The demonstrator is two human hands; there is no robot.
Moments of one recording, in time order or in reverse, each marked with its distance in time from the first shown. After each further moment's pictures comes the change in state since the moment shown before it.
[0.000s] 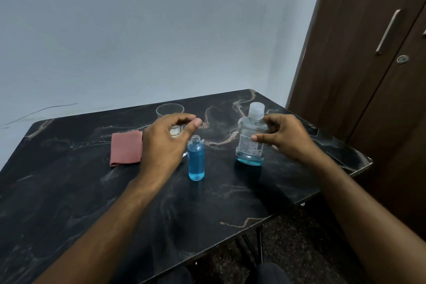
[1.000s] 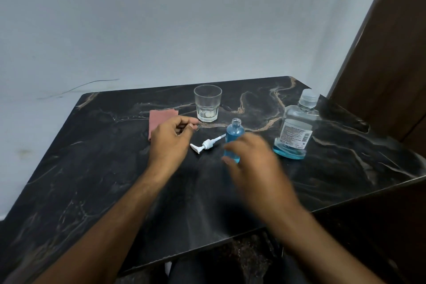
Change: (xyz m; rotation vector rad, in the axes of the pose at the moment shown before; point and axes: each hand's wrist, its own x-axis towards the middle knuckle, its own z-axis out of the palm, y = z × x) left_hand -0.018 -0.055 -0.043 0.043 0.063 -0.297; right_hand -0.092 -0.084 0.131 -0.386 0.031 -0.387
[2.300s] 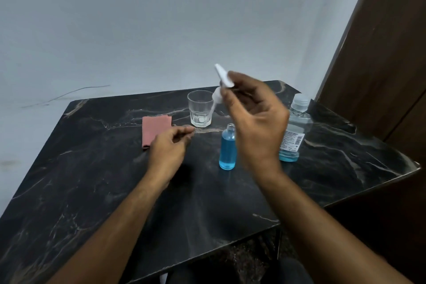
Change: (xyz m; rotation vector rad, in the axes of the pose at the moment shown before) left_hand 0.009 -0.024 0.010 -0.180 -0.130 -0.161; right_hand 0.071 -0.020 -0.007 0.982 0.676 -0.027
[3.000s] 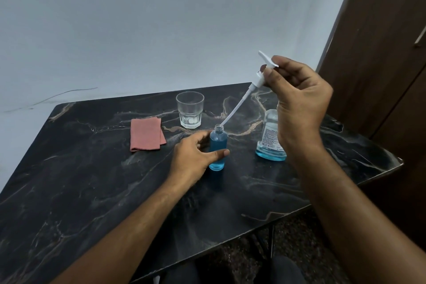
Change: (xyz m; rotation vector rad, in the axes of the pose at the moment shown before) left_hand -0.021 0.014 0.052 0.045 -0.238 0.093; right_hand 0.056 -0.012 -0.066 0.040 0.161 0.186
